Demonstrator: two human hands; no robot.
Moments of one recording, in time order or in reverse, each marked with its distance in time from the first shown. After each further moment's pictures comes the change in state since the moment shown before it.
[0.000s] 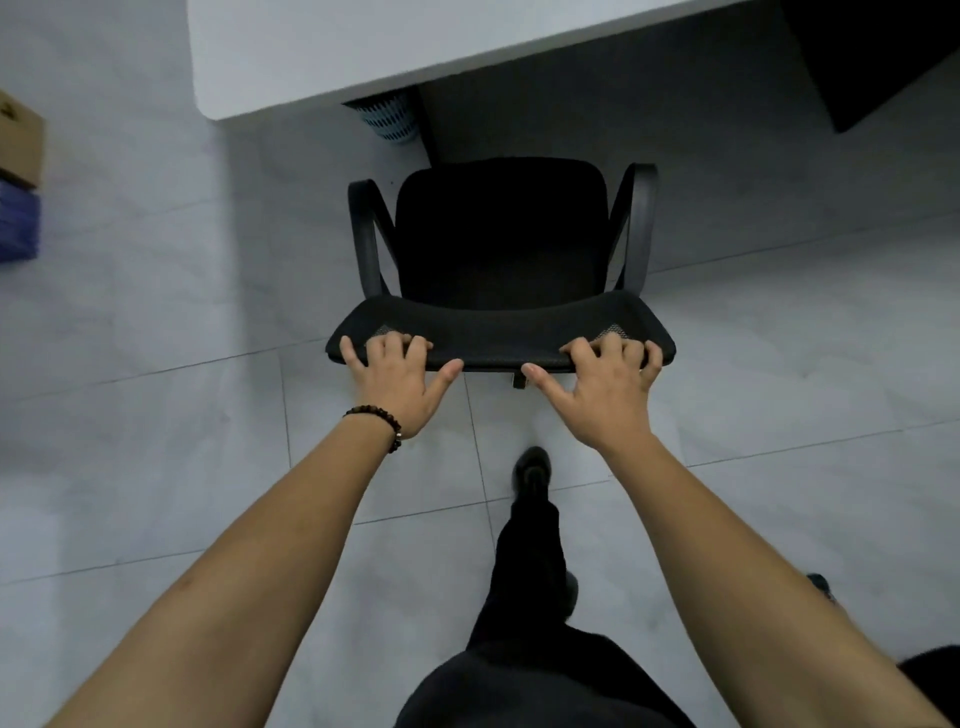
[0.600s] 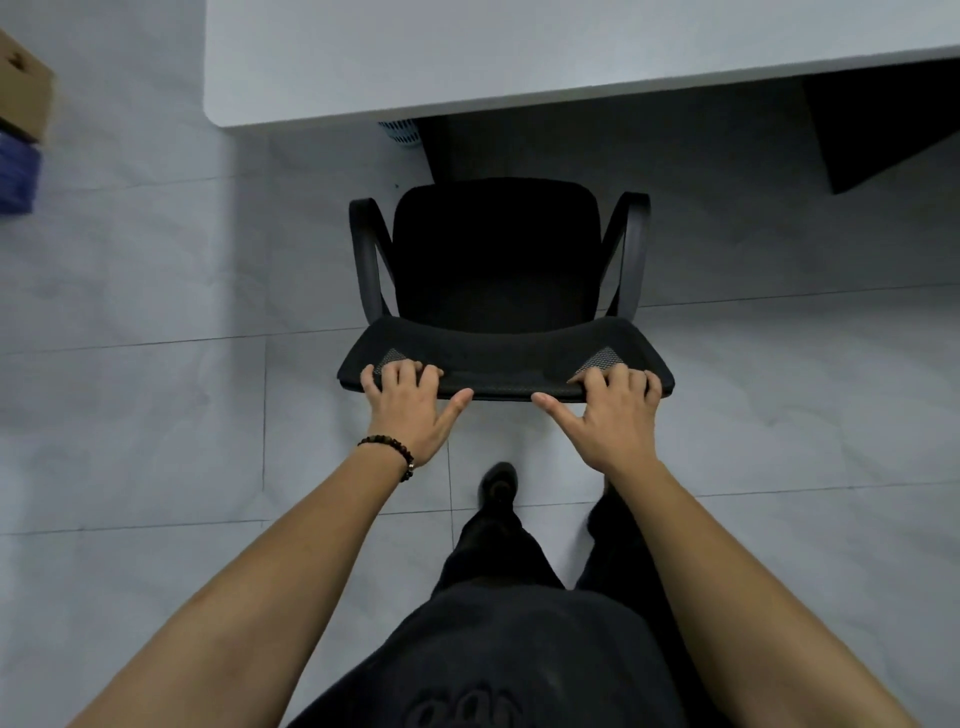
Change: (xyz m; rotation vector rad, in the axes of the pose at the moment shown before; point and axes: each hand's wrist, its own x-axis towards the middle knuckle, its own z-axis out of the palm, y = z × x) left_hand 0.003 0.059 -0.015 -0.085 0.006 -0.050; right_hand 0.041 0.054 -0.035 -0.057 -0.085 -0.068
